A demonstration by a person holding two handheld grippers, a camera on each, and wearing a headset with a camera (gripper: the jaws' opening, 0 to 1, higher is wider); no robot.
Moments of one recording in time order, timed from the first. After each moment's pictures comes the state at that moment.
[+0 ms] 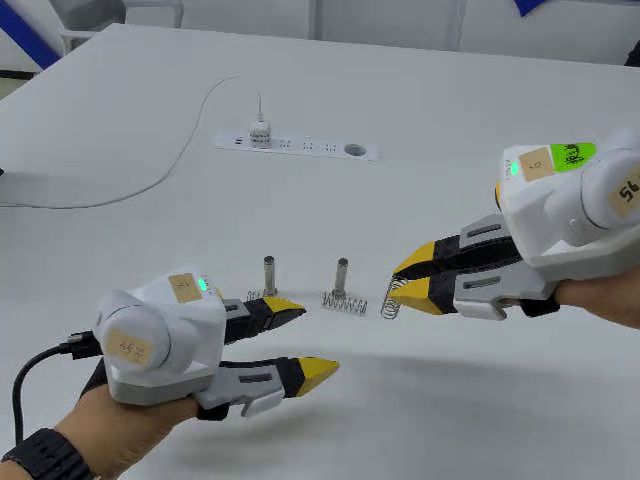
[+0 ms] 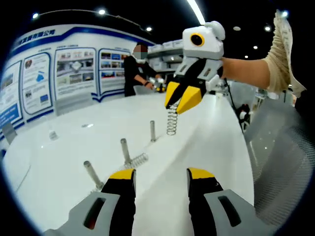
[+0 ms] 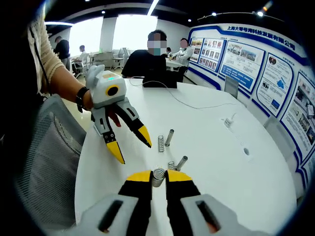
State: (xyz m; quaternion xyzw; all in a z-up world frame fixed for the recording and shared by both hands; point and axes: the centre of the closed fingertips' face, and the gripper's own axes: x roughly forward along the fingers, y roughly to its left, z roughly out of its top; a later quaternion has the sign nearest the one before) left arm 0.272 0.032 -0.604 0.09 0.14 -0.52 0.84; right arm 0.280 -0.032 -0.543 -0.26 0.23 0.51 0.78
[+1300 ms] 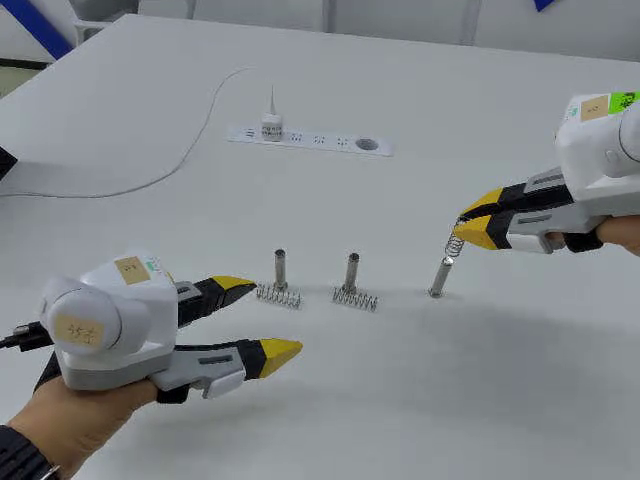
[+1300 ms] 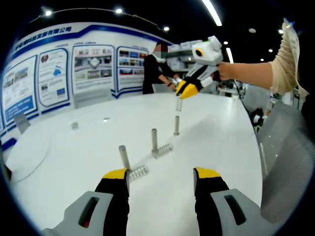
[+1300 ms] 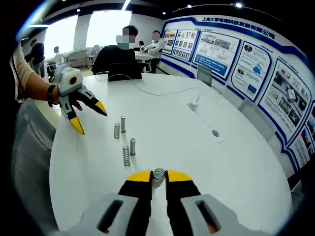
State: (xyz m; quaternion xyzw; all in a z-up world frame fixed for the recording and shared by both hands) left arm 0.290 0.078 -0.604 0.08 0.15 -0.46 0.87; right arm 0.352 -0.096 -0.545 -0.26 0.26 0.41 0.83
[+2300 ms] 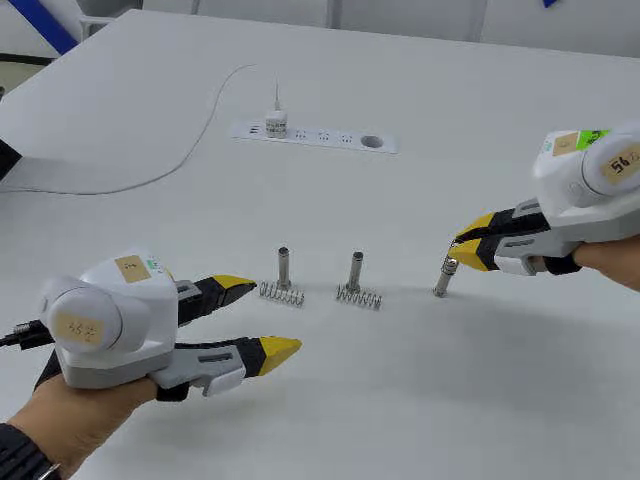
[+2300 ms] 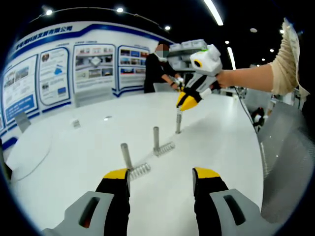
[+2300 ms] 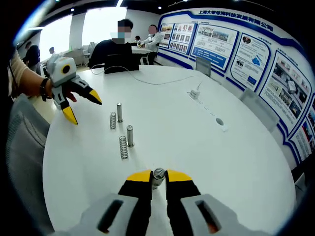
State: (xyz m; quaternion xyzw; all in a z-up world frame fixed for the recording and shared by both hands) left arm 0.293 0.081 -0.607 0.08 0.16 -0.46 0.87; right arm 0.355 -0.097 -0.586 -0.26 0.28 0.40 0.83
